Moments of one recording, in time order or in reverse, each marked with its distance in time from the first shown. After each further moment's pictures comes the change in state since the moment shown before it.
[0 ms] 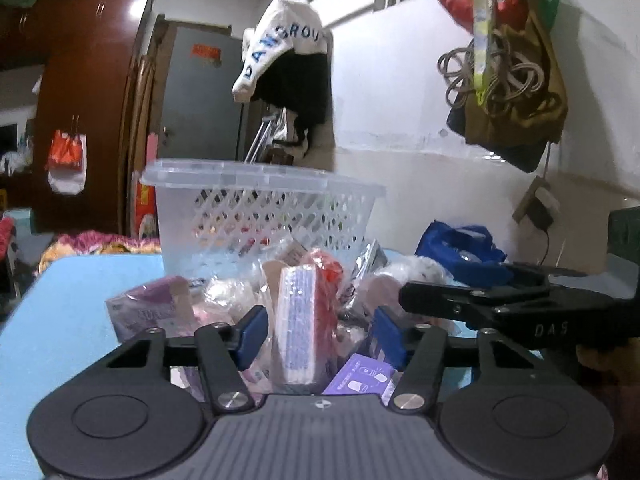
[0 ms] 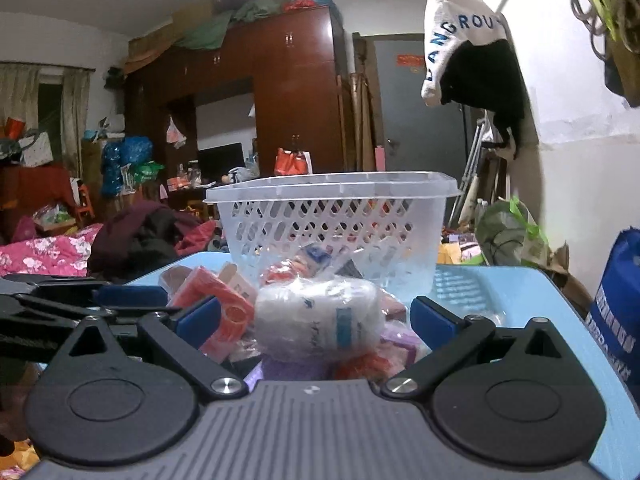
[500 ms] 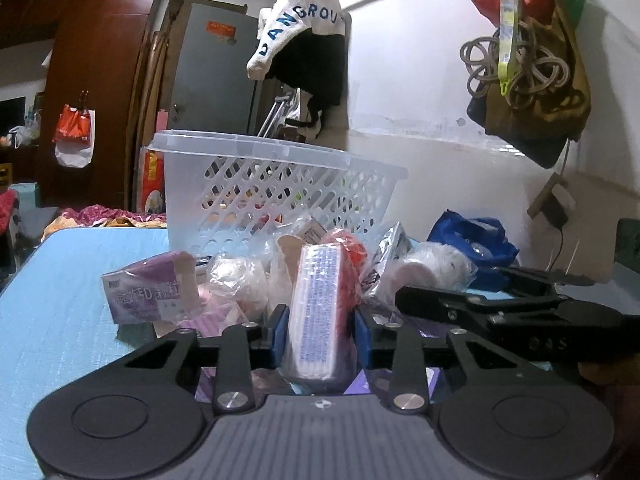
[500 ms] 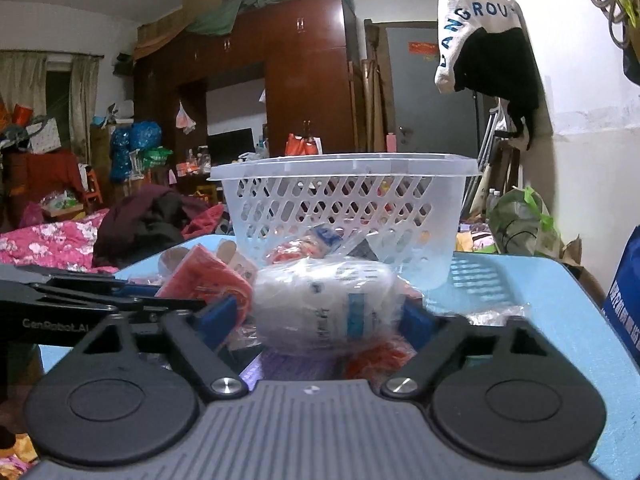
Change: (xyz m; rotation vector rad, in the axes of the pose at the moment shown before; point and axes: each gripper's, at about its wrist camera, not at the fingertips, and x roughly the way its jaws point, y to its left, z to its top) left arm 0.013 0.014 -0.007 -0.044 0.039 0.017; right arm 0.012 -0.002 -0.009 0.002 0.042 0.034
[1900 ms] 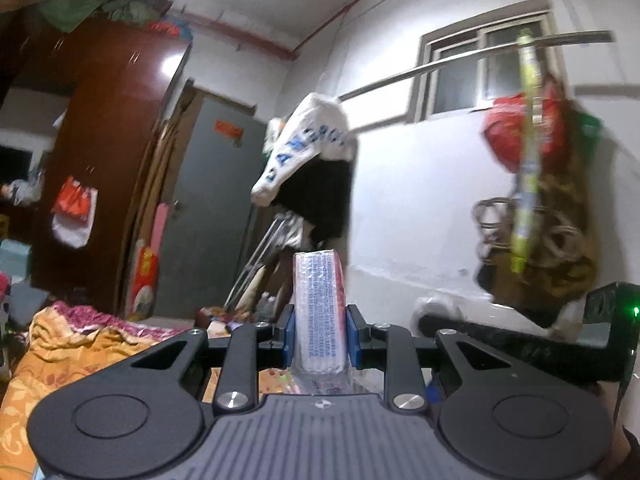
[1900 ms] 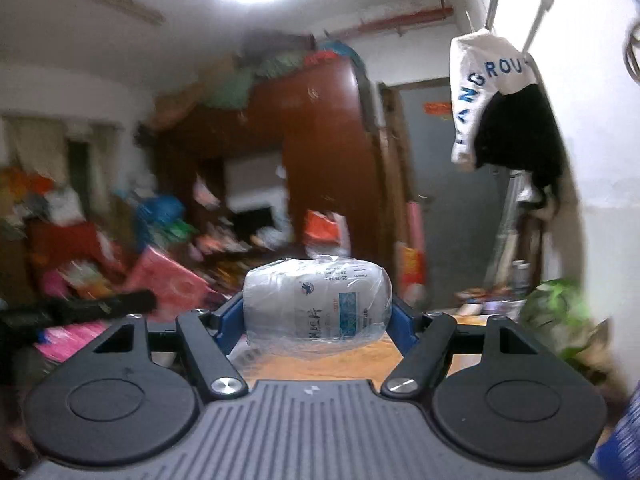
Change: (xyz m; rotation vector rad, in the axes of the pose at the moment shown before) left arm 0.002 0.039 0.164 -0.079 -0.310 -0.030; right arm 0.057 -0.035 0.159 0.005 -0.161 0.058
